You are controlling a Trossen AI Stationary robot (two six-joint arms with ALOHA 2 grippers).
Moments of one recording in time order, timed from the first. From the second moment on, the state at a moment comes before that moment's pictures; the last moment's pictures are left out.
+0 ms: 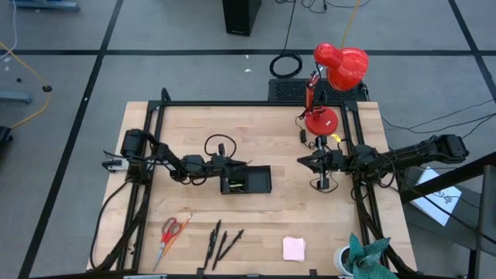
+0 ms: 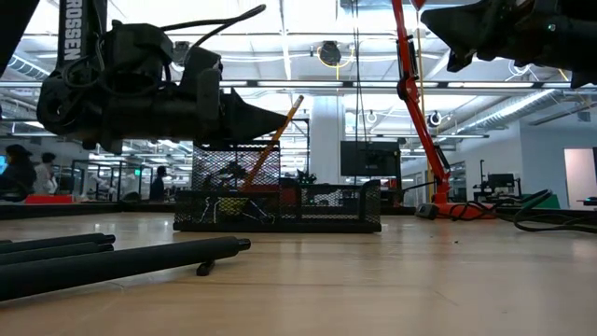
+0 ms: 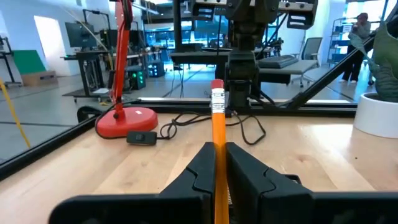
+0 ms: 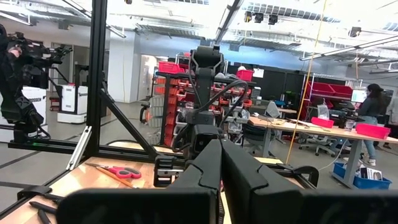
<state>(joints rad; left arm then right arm) -0.02 1.92 0.42 1.54 -0.14 0.02 0.07 0.80 0.14 0.90 0.05 -0.12</state>
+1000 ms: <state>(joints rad) -0.02 1.92 0.42 1.50 -0.13 -0.05 0.07 0.80 0.14 0.90 0.05 -0.12</state>
